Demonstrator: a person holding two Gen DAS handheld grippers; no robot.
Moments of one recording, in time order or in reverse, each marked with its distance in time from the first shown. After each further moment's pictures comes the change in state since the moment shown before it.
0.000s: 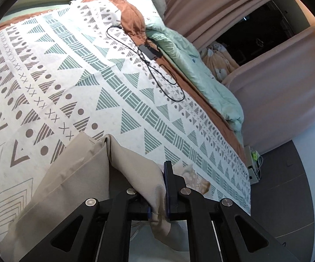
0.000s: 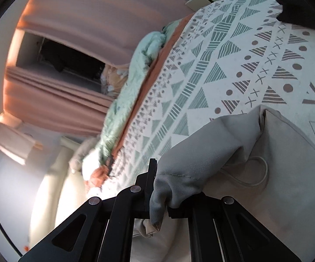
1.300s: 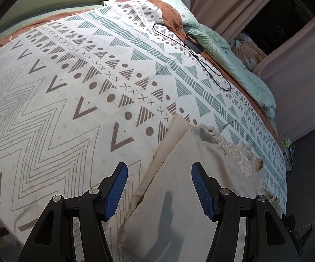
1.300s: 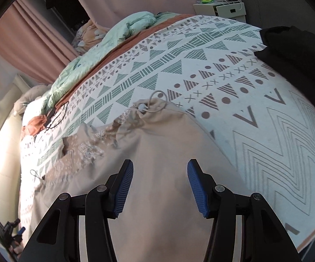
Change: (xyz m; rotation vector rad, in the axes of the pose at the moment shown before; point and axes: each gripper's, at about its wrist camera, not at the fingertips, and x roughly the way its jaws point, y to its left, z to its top) left arm -0.064 0.129 -0.030 0.079 0.041 0.213; right arm -0.055 -0.012 -0.023 -0.355 0.118 -0.410
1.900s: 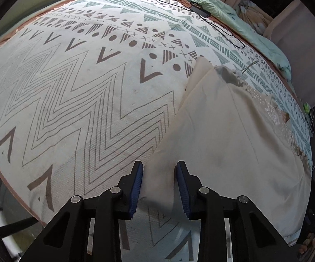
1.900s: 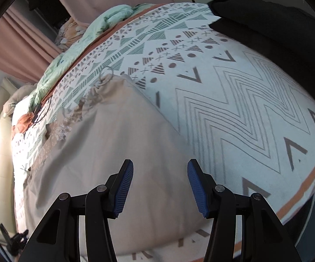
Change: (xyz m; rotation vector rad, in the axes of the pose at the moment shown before) left arm 0.008 0.026 -0.073 0.110 0.145 0.141; right arm -0.029 -0.069 -0.056 0.082 0.061 -0.071
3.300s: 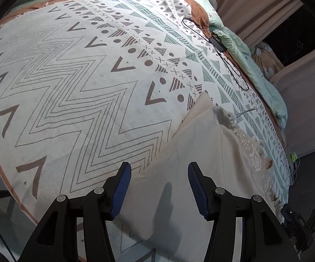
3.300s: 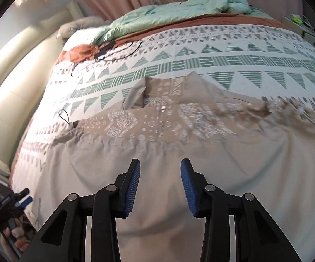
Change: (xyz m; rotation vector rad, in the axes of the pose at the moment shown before) left arm -0.017 0.006 0.014 -0.276 -0.131 -0.110; right arm 0.088 0.303 -0.015 -0.555 0.135 0.193
